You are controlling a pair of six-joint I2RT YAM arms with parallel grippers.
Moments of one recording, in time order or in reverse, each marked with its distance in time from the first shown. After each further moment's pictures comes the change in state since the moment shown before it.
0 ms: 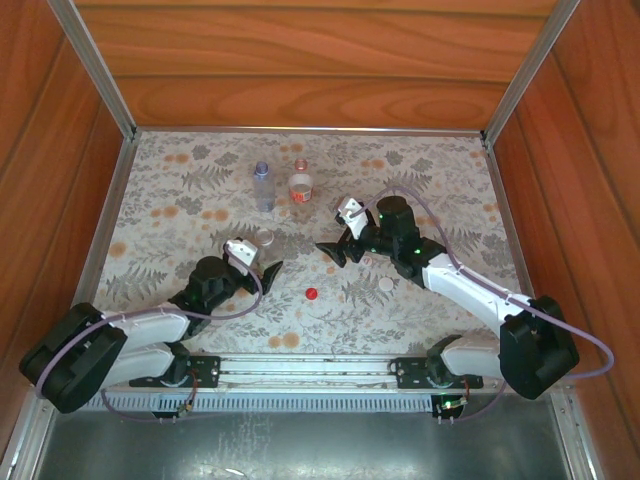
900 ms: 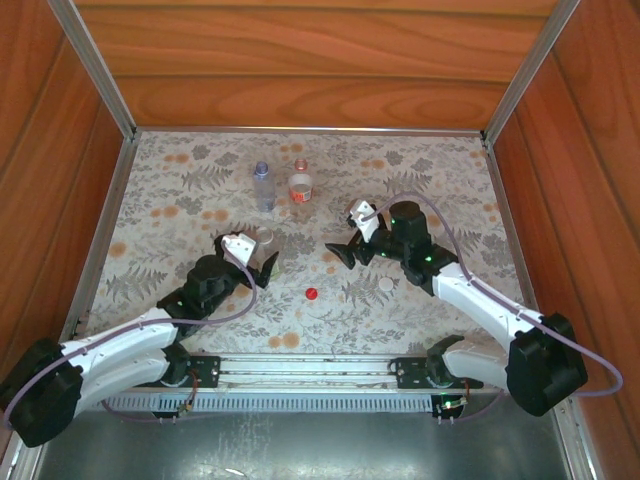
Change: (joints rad) left arm -0.108 -0.266 0.094 -0.343 -0.246 0.005; right arm -0.045 -0.095 -0.063 -0.008 0.005 -0.004
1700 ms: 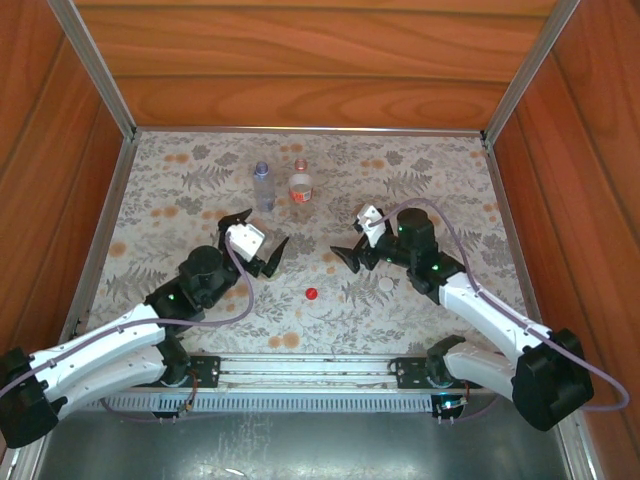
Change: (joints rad) left arm -0.130 -0.106 0.241 -0.195 -0.106 0.182; right arm -0.015 -0.085 -0.060 0.002 0.013 0.010
